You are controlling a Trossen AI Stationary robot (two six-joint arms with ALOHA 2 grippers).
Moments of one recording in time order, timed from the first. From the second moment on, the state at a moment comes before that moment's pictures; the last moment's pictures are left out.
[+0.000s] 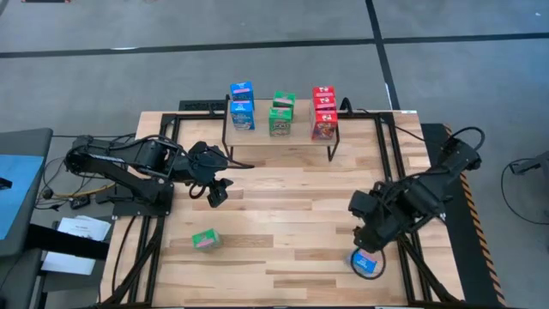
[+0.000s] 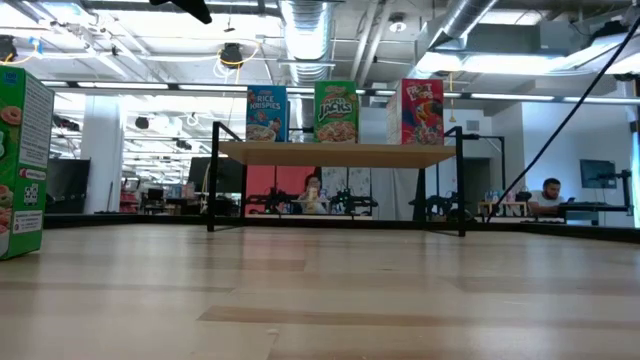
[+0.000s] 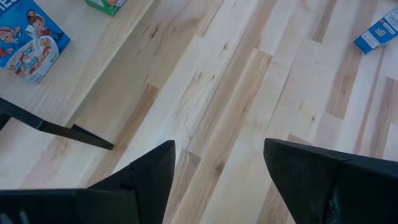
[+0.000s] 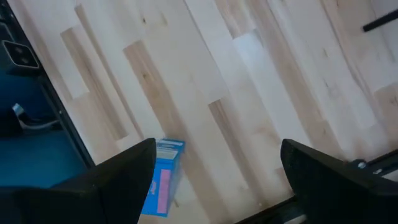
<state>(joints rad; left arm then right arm) -0.20 1.24 1.42 -1.06 -0.40 -0.54 0.68 1.46 1.64 -1.56 0.24 1.13</state>
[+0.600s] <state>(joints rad) -0.20 1.24 1.42 -1.06 -0.39 -0.54 0.86 1.51 1.64 -1.54 0.27 1.45</state>
